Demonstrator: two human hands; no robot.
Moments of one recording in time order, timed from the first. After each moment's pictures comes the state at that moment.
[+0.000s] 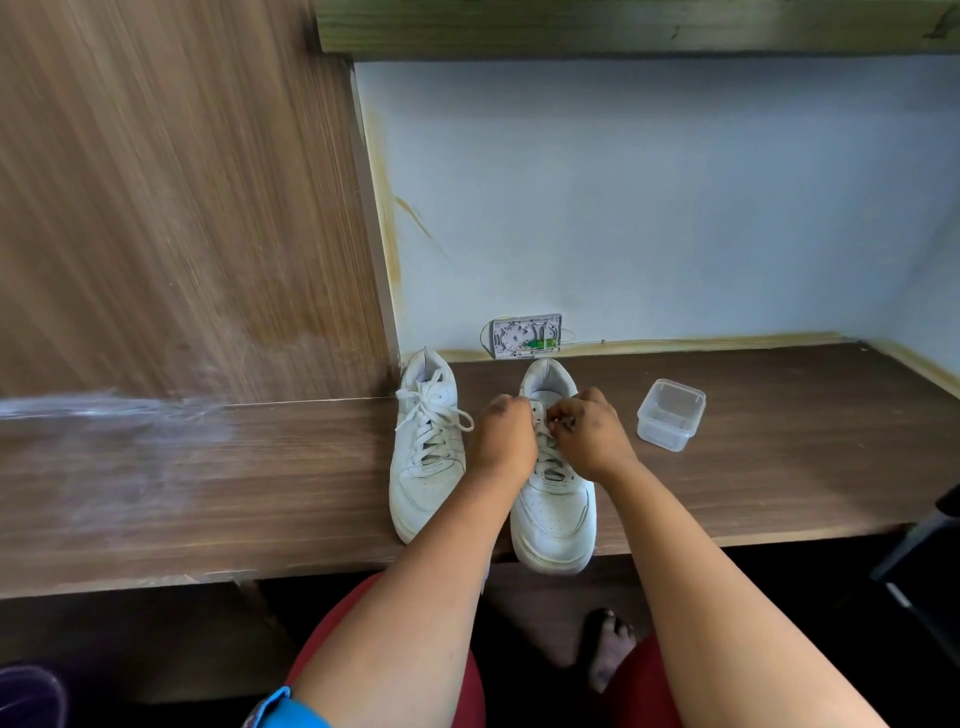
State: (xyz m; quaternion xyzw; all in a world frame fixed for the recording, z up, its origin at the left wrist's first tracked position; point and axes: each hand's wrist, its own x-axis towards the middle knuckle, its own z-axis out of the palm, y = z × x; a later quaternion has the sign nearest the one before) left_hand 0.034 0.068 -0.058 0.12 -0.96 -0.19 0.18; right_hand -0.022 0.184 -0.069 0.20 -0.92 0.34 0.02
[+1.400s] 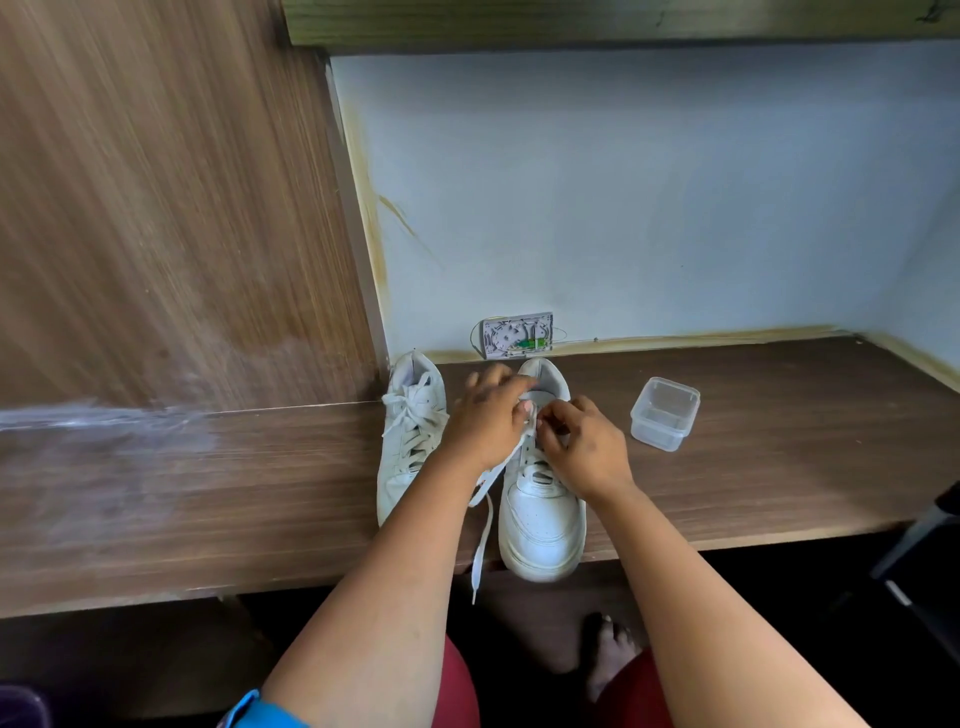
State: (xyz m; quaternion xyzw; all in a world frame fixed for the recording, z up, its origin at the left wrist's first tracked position) left_hand 0.013 0.040 -0.056 0.00 -0.97 -0.19 0.17; right_hand -0.021 0.190 -0.094 0.24 -0.89 0.34 0.17
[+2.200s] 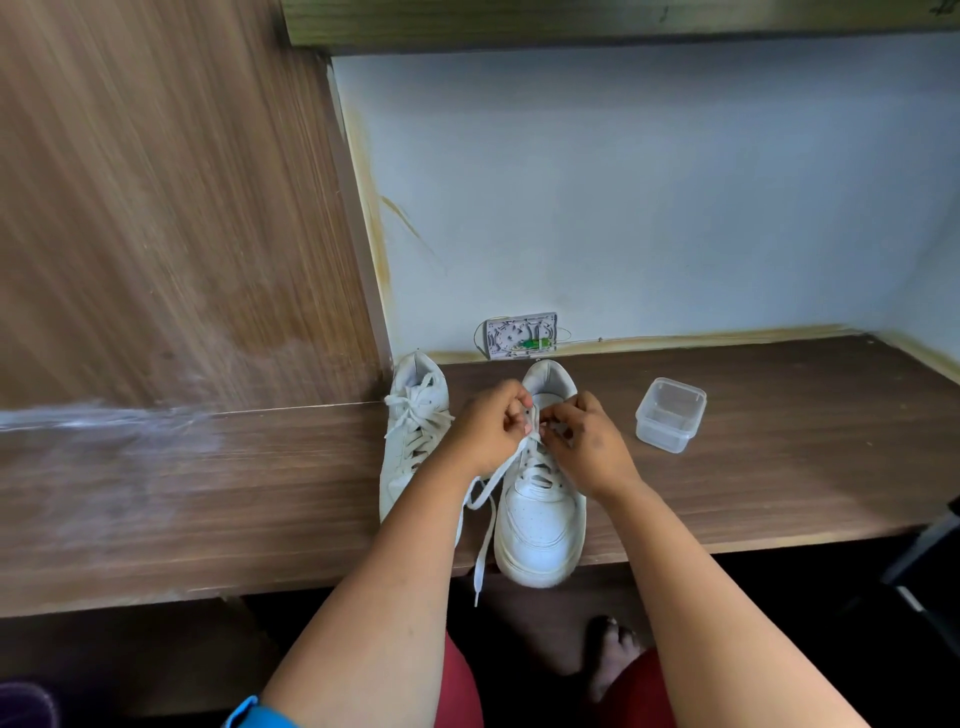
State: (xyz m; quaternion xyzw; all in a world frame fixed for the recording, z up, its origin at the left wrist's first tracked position) left_hand 0.019 0.035 -0.060 -0.01 -0.91 -0.39 0.13; right_hand -0.028 0.193 -0.091 0.27 -0.87 0.39 0.09
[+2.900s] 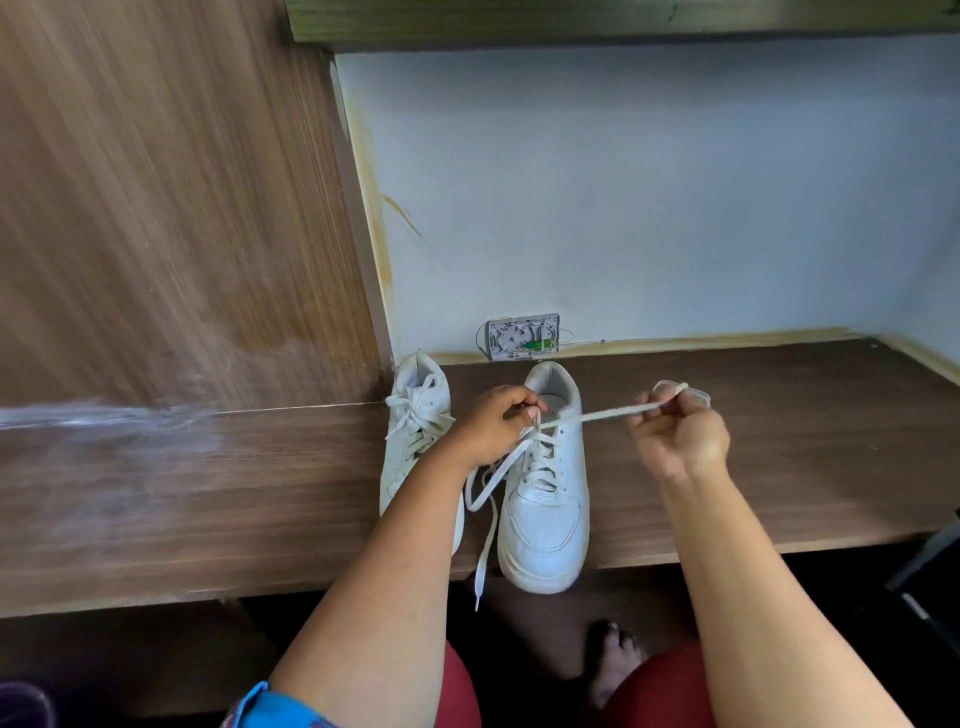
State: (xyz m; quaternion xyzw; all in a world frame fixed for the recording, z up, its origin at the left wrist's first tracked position) left_hand 0.005 0.033 -0.060 -0.01 -0.88 -0.46 0.09; right_hand -0.034 0.233 -0.038 -0.16 -0.24 0.96 -0.05
